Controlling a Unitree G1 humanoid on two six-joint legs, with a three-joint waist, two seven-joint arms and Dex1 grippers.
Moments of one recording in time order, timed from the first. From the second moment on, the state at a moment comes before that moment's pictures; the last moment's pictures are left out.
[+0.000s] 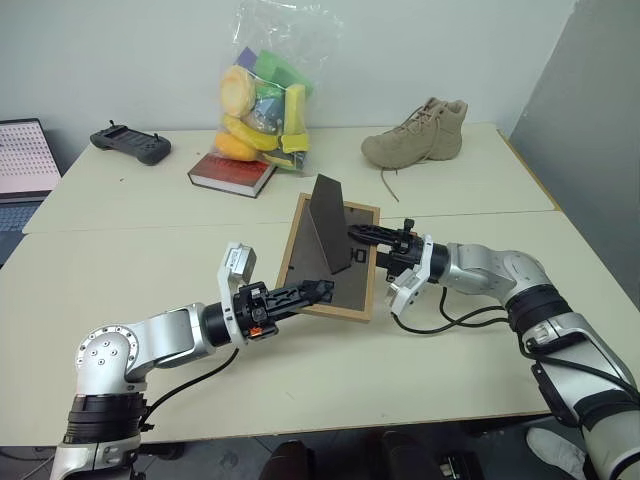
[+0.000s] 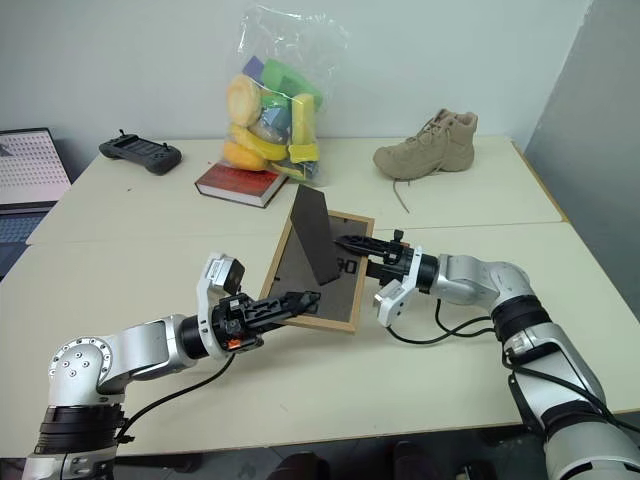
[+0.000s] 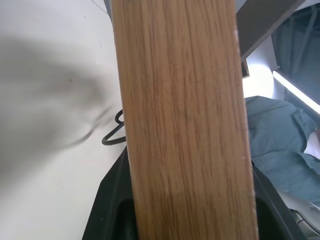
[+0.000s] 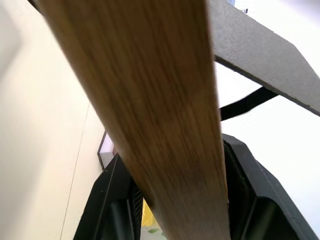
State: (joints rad) left arm -0.28 0.60 0.18 -0.11 -1.96 1.25 -0.10; right arm -0.89 -0.51 0.38 0.71 -0.97 -1.17 -0.18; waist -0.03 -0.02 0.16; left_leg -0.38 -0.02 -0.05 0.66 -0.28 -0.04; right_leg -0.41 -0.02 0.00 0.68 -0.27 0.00
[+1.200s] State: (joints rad) left arm 0.03 0.68 0.04 -0.70 -0.74 0.68 -0.13; right arm -0.93 -0.16 0.10 0.95 0.31 0.16 1.09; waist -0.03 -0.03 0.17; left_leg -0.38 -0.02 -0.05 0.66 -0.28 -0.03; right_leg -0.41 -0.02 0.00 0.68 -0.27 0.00
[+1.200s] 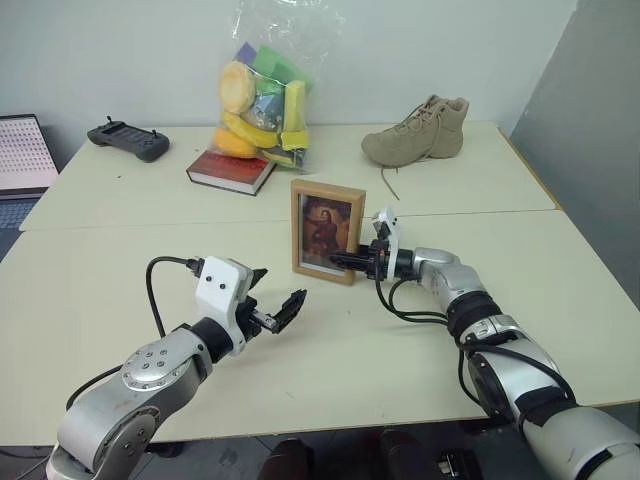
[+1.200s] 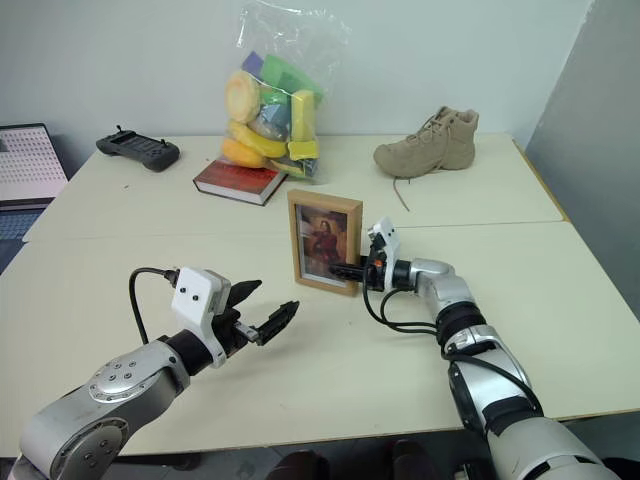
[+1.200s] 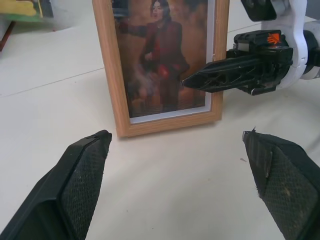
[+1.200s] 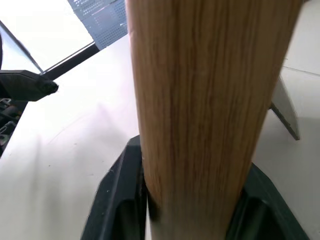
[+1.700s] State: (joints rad) left arm -0.14 0.75 0.15 -0.49 -0.79 0.77 -0.40; right arm -0.61 -0.46 0.14 0.52 0.16 0.12 1.16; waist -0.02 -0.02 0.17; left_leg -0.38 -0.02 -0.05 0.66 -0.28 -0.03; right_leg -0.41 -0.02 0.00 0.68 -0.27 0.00
